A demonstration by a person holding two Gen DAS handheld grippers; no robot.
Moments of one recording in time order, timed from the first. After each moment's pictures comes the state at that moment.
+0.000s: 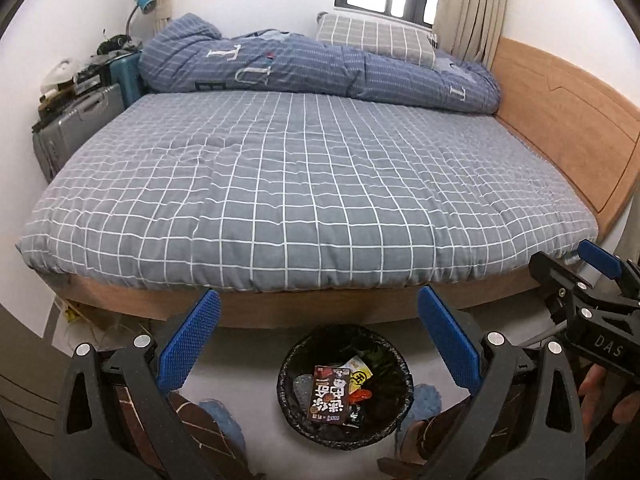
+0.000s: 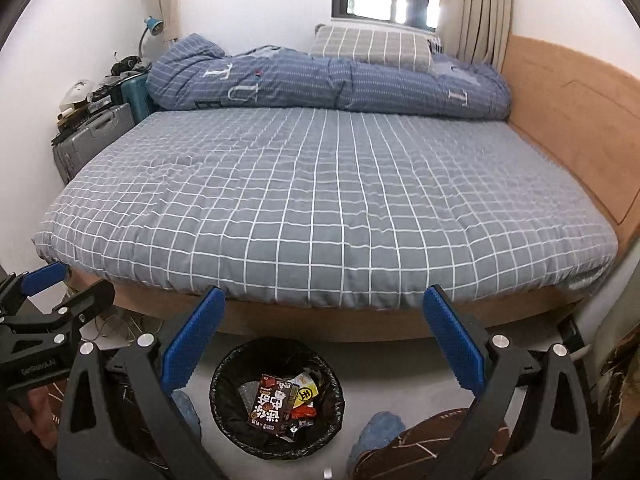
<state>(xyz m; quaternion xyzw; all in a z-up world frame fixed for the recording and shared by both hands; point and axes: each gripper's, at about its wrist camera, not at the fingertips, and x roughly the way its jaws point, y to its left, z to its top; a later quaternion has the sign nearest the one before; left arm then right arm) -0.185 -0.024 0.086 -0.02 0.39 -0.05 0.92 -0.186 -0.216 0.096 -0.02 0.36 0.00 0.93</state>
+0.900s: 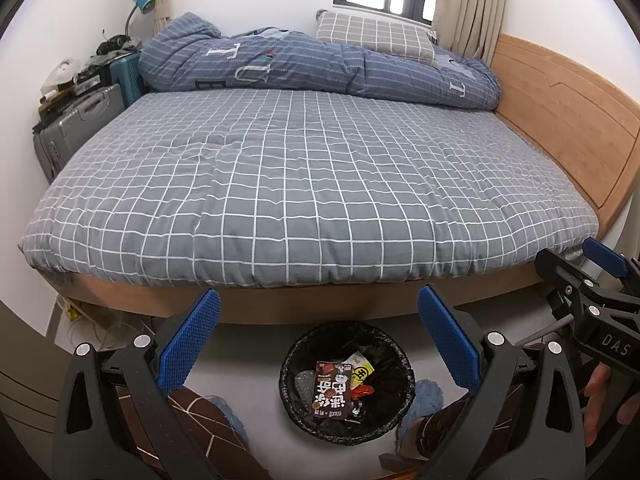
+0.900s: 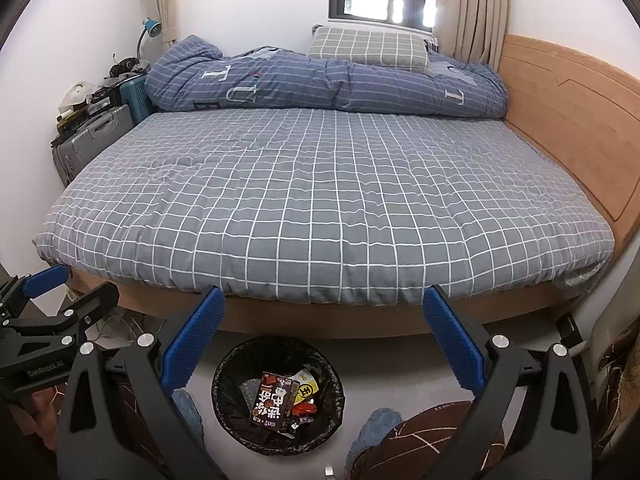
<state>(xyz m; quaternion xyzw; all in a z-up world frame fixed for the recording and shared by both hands) -0.188 -0.025 0.085 -0.02 0.39 -0.05 0.92 -0.193 -0.215 0.095 -0.02 0.36 -0.01 0.93</state>
